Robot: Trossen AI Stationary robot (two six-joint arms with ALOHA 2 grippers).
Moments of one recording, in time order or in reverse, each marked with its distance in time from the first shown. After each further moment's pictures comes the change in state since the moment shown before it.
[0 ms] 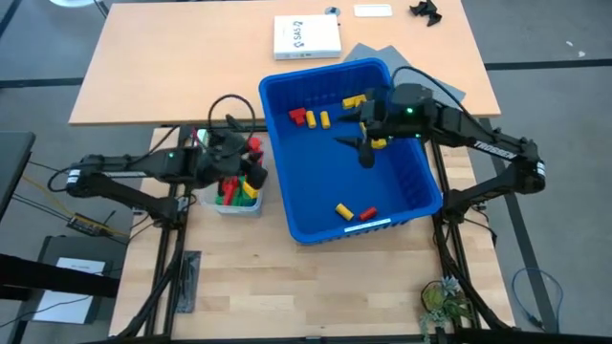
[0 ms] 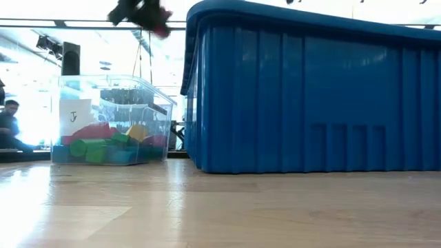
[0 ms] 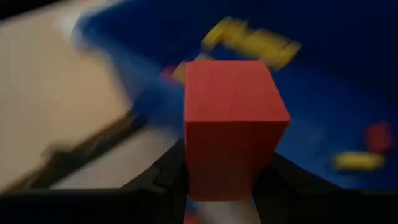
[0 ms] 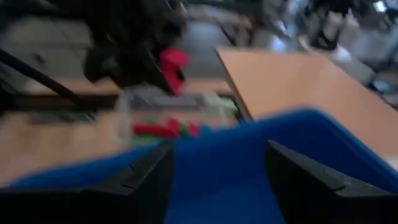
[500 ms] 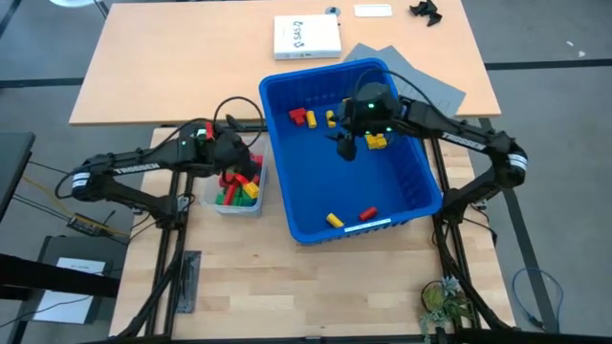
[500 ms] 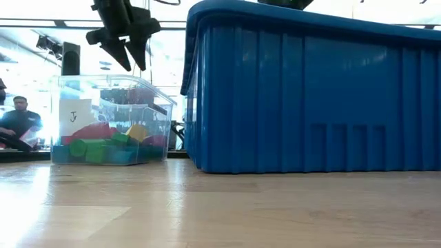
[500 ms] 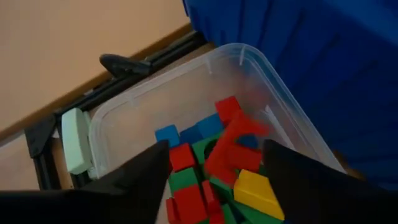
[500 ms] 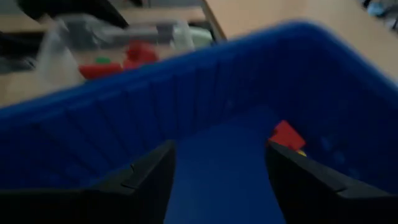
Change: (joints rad) left arm 0.184 0.070 -0.001 -0.360 0.118 -0.186; right arm -0.108 0.186 -0.001 -0.066 0.034 -0.006
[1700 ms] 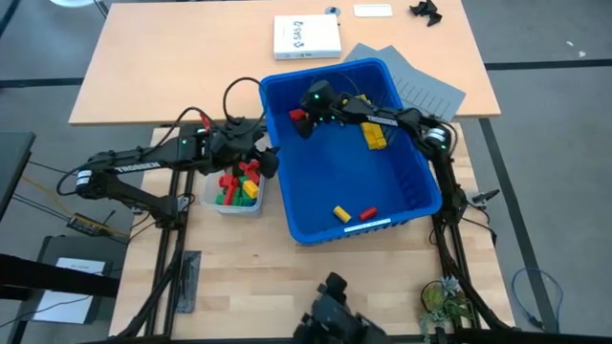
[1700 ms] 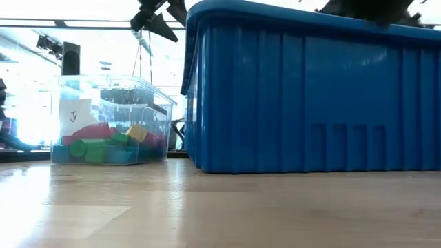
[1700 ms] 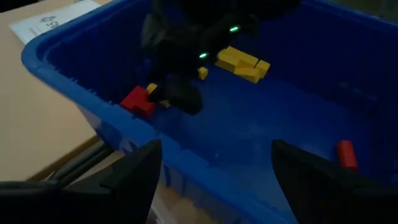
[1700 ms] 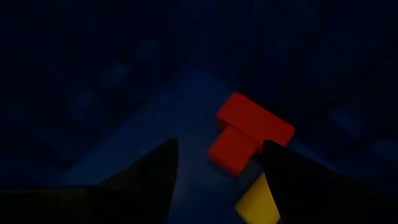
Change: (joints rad) left arm -0.047 0.044 0.106 0.459 0.072 0.295; right arm -0.225 0.692 0.242 0.329 0.008 0.149
